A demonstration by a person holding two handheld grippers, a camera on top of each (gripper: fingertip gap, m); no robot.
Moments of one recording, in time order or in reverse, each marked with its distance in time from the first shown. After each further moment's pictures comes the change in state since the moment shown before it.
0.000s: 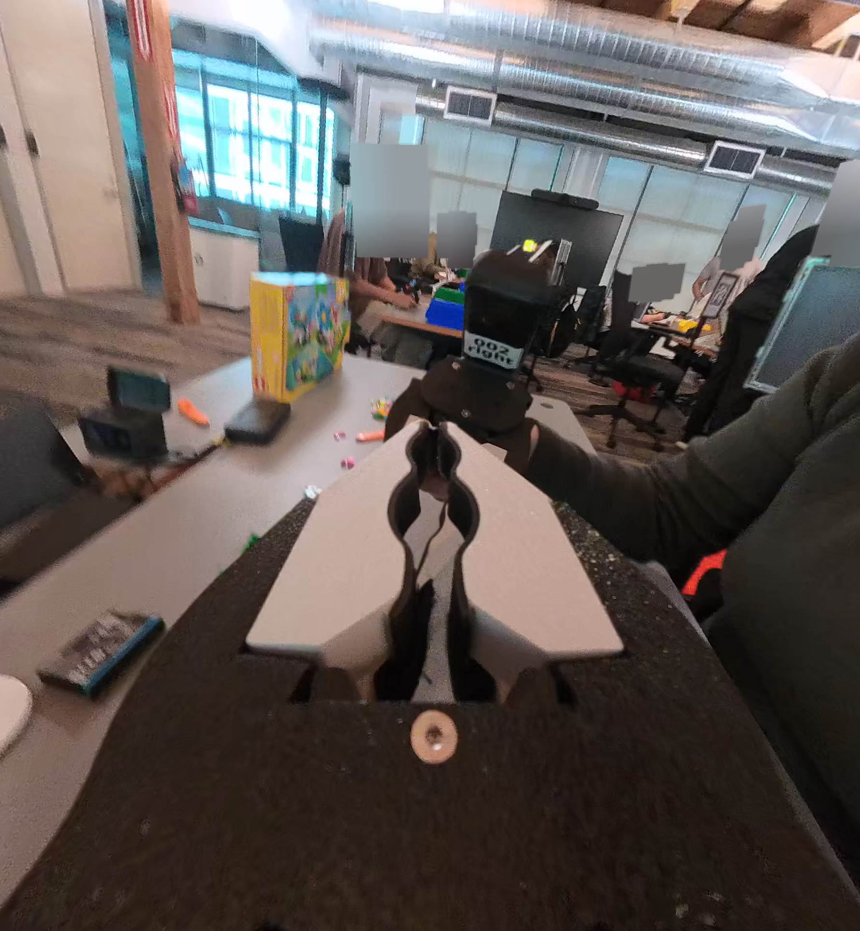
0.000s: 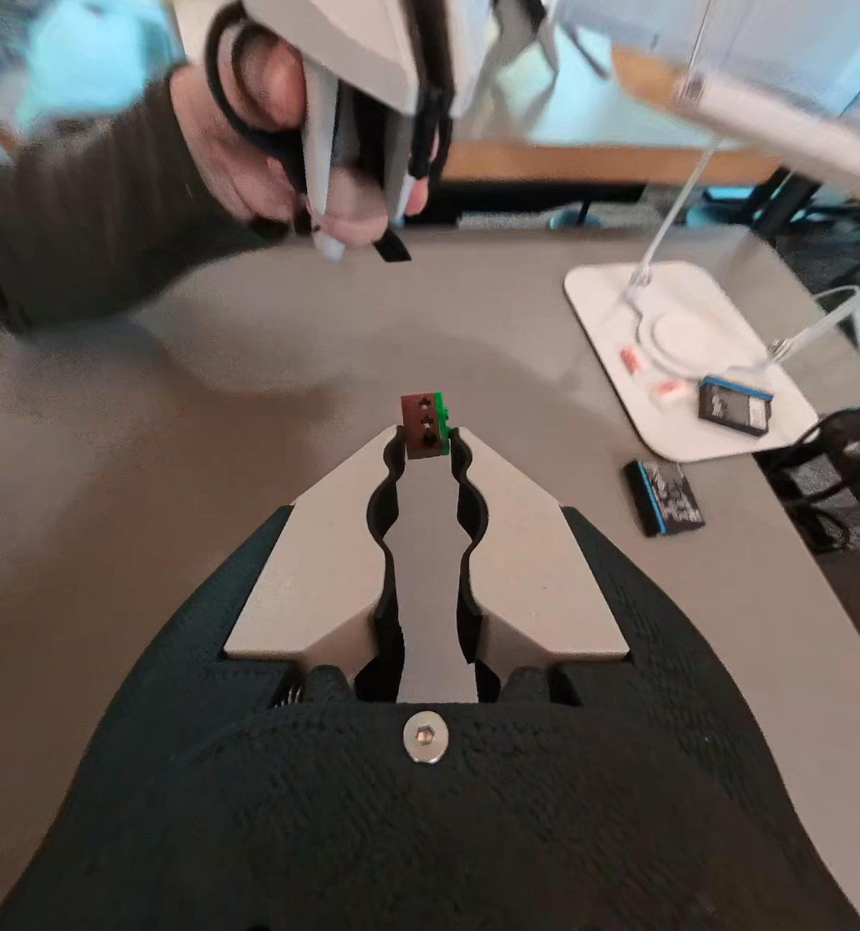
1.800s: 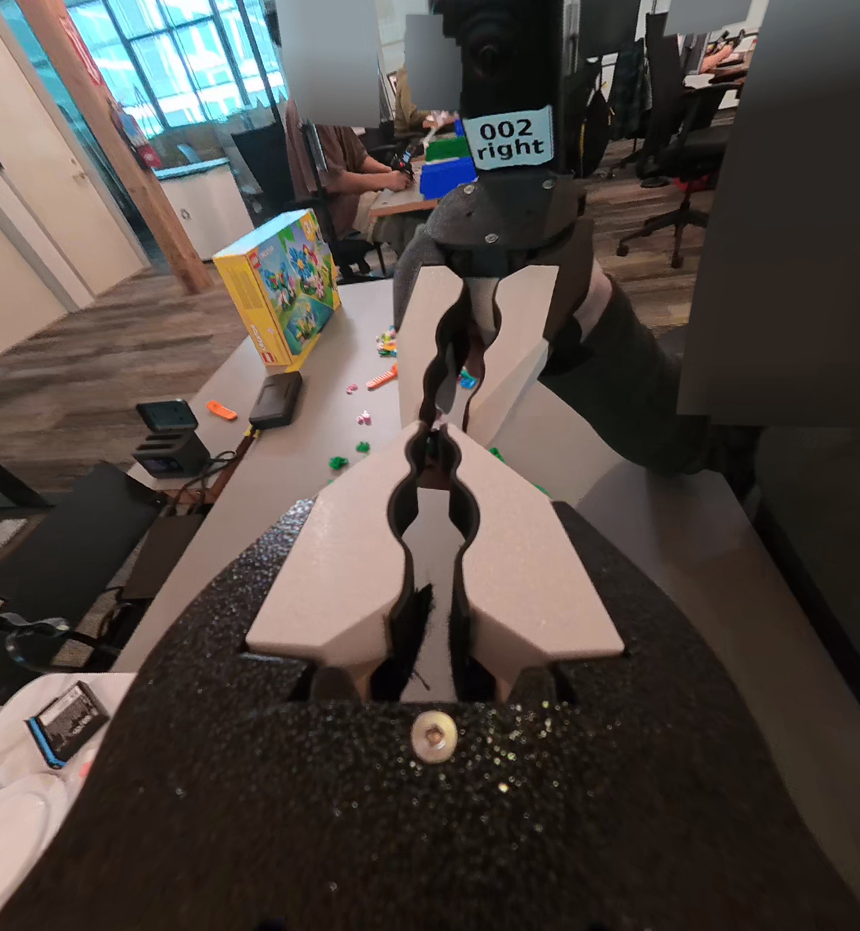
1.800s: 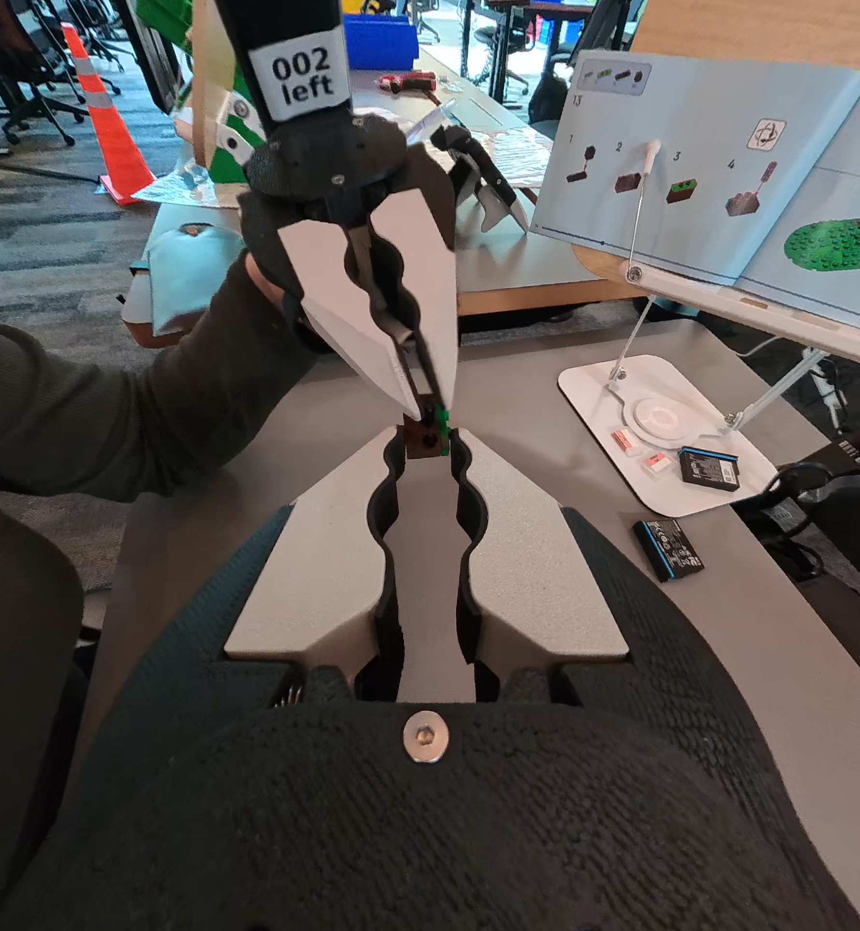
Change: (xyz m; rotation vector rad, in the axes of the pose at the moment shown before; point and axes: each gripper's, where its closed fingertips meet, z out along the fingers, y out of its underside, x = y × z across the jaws) left arm 0.048 -0.007 0.004 -0.274 0.009 0.338; right arm -0.040 -0.084 -0.047 0.147 0.063 0.078
